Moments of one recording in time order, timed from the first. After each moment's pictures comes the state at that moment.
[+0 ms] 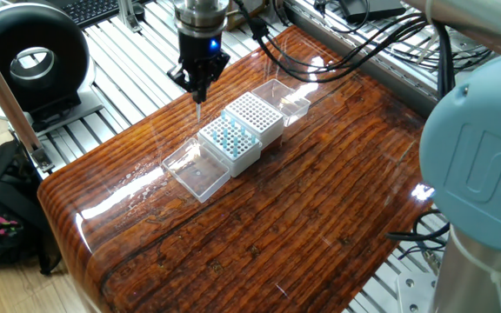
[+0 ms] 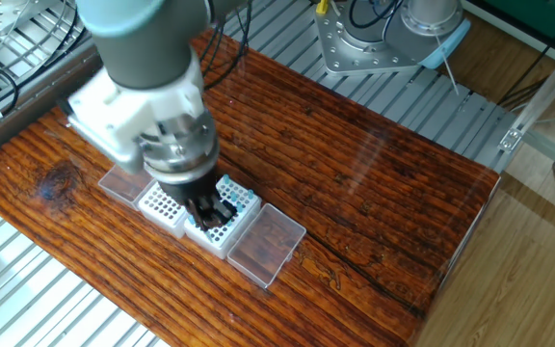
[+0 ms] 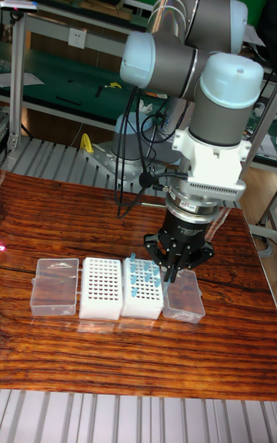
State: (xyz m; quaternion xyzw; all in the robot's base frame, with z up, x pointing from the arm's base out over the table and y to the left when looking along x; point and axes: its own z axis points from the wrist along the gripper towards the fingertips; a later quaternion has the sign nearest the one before) arm 0.623 0.091 0.129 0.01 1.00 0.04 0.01
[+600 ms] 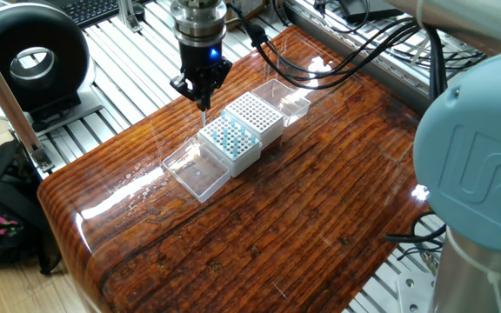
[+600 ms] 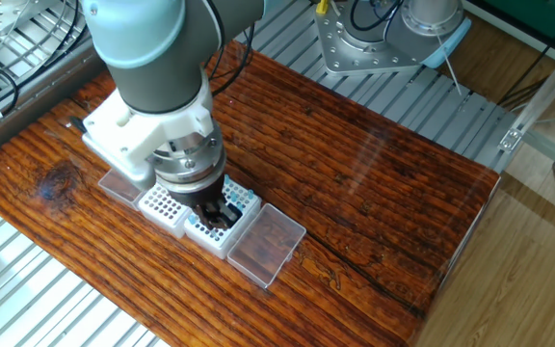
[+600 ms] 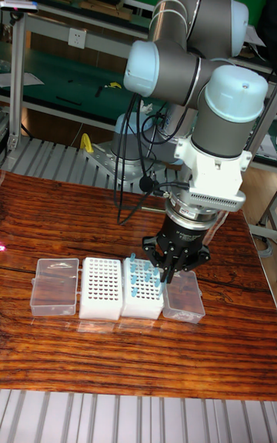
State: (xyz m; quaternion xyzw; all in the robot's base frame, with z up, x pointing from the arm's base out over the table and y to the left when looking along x) arm 0.616 0.087 0.117 0.01 1.00 0.02 0.00
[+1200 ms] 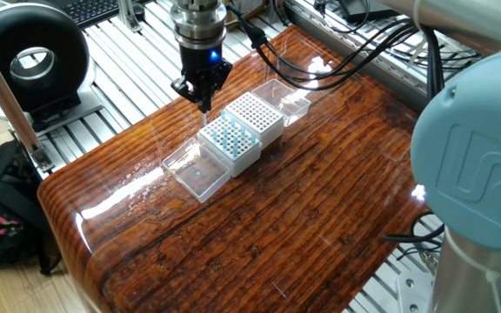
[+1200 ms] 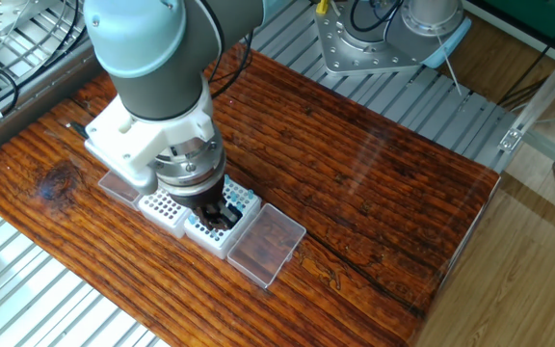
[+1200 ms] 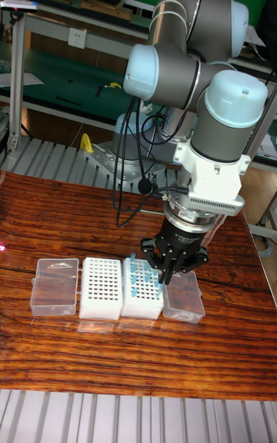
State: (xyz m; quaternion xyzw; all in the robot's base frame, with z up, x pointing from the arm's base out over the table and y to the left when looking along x) arm 0.614 0.085 0.111 0.00 1.00 0.02 -0.01
